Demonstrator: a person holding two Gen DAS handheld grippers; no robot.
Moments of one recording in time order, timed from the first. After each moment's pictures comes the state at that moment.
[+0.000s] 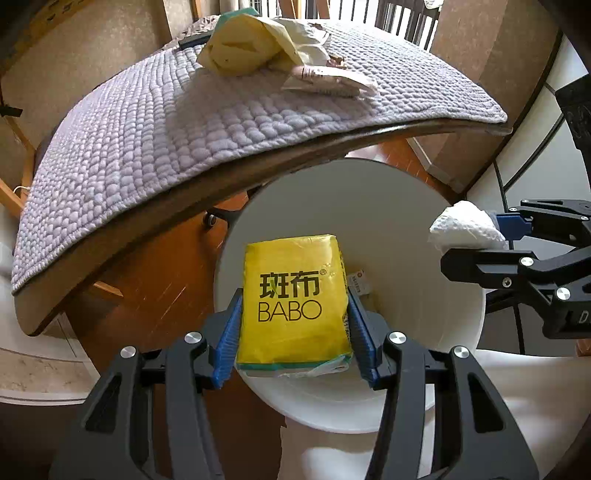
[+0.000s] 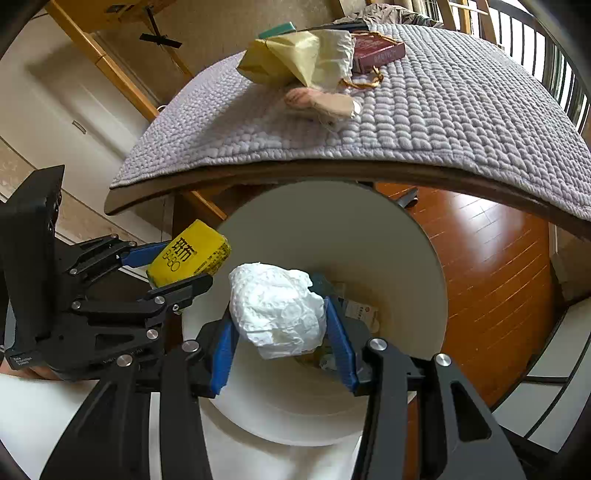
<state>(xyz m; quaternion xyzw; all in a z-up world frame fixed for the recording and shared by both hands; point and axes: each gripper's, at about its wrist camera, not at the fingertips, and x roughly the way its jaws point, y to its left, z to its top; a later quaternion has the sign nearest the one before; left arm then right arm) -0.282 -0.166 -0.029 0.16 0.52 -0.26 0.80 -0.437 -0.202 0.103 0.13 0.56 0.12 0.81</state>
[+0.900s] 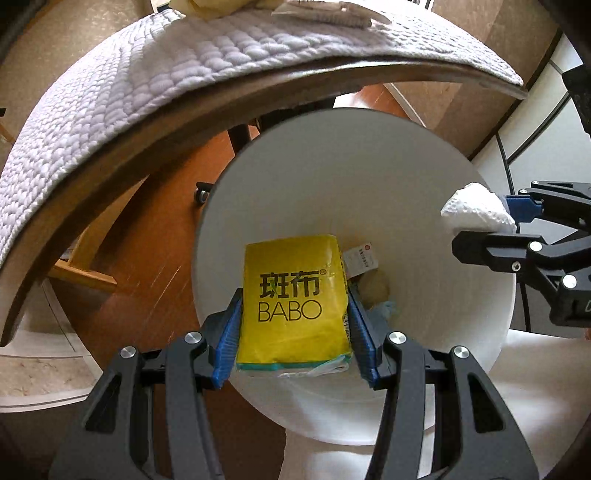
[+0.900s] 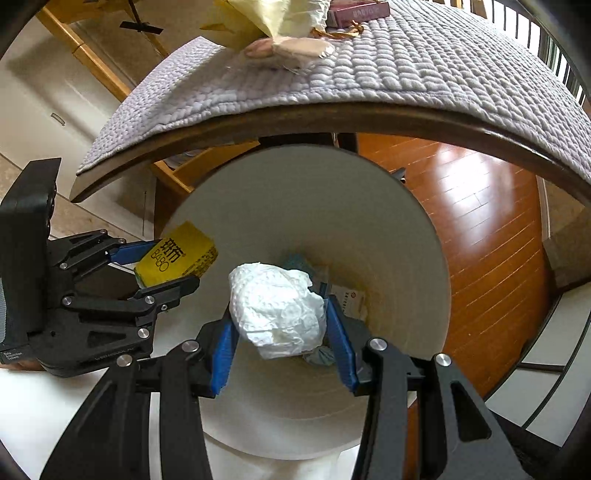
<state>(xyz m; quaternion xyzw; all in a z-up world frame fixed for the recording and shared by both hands) -0.270 -0.180 -0.077 0.19 0.56 -0.27 0.76 -0.436 -0.192 0.062 0.12 0.59 0.09 0.80</state>
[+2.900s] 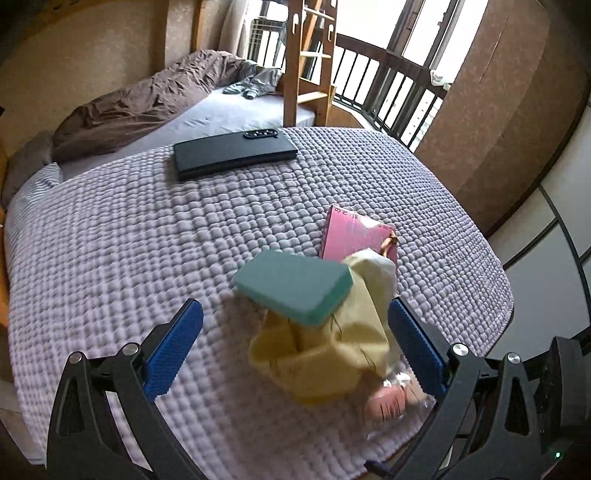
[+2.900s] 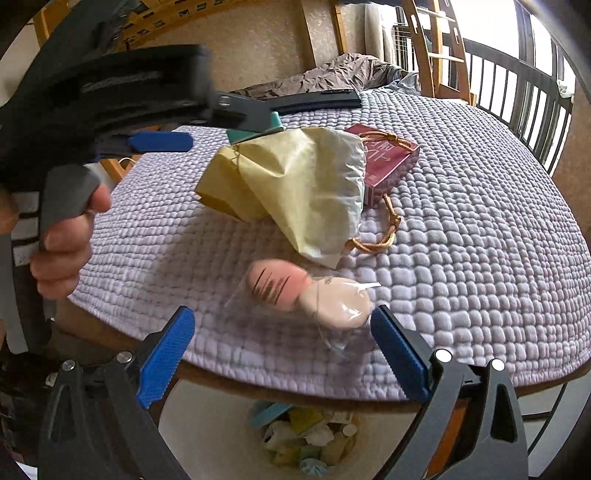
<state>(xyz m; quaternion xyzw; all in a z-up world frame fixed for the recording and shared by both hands) -0.062 -0.217 0.043 0.05 0.47 -0.33 0.82 -0.321 -0.173 0.119 0.09 0.47 0.03 0.88</state>
